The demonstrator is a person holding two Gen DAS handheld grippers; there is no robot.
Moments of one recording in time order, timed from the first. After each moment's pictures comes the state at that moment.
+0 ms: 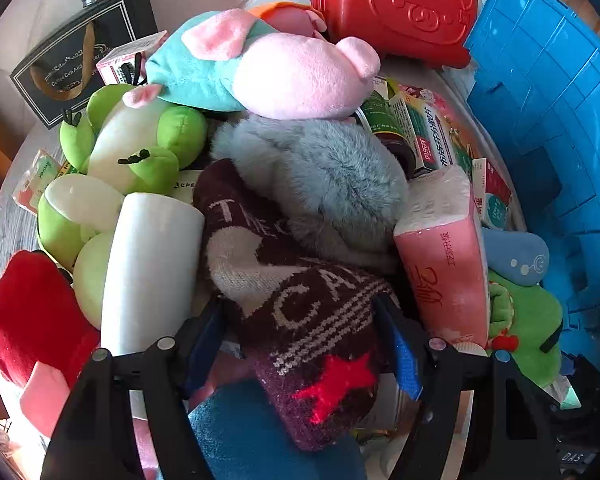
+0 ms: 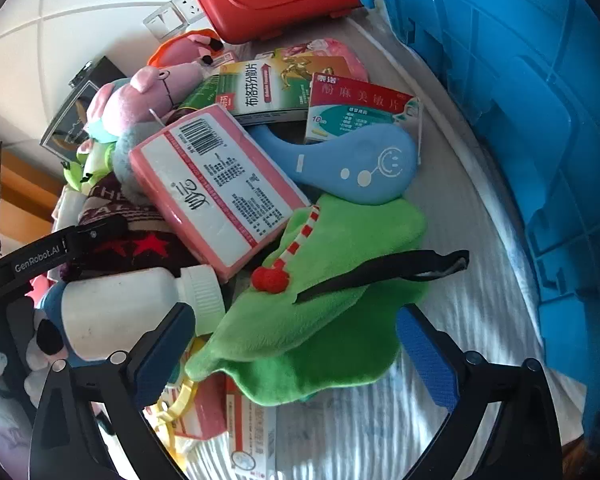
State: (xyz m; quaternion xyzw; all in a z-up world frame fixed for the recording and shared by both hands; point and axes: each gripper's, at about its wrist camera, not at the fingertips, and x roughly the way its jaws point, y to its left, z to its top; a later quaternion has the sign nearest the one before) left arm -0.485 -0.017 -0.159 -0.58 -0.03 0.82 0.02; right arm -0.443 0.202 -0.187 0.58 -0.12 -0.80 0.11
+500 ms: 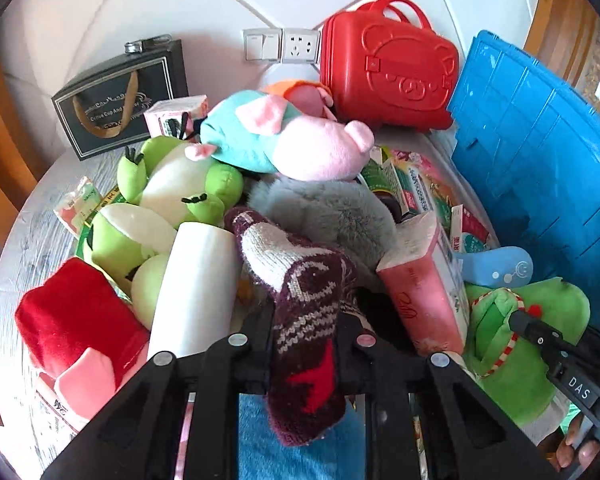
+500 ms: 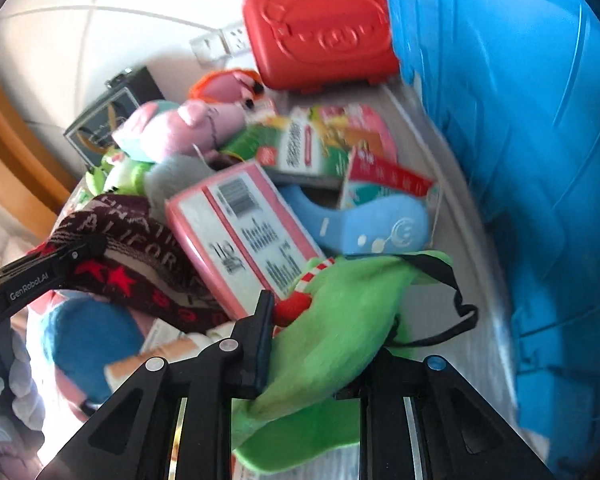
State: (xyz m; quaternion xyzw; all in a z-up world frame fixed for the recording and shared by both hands) left arm -0.424 -0.048 -0.103 -0.46 -0.05 0.89 0.02; right arm -0.437 0.181 -0.145 0.49 -0.04 -0.86 0.14
